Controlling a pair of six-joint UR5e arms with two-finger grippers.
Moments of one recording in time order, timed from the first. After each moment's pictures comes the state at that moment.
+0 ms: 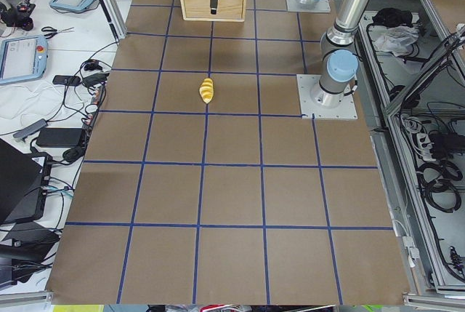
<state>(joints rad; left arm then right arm) -1.70 -1.64 -1.55 -1.42 1.49 -0.18 1.60 -1.49 1.43 -1.47 -1.61 0.02</state>
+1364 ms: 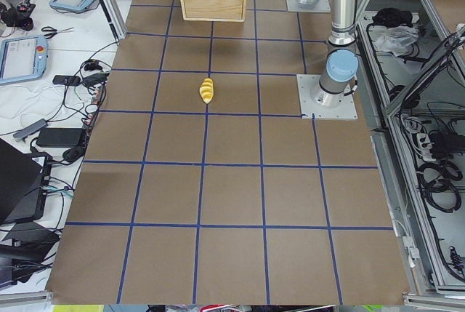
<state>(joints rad) -1.88 -1.92 -1.54 -1.04 1.07 -0.70 1.60 -1.49 1.43 -1.47 -1.61 0.02</state>
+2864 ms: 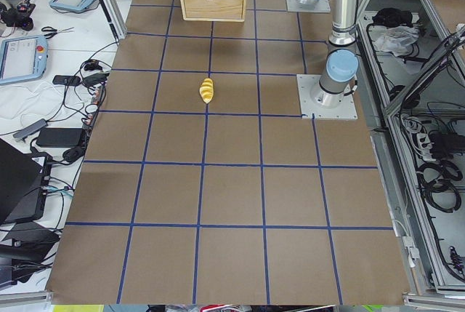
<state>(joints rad) -1.86 -1.88 -1.56 -1.05 1.15 -0.42 1.60 -1.49 1.43 -1.47 -1.61 0.02</state>
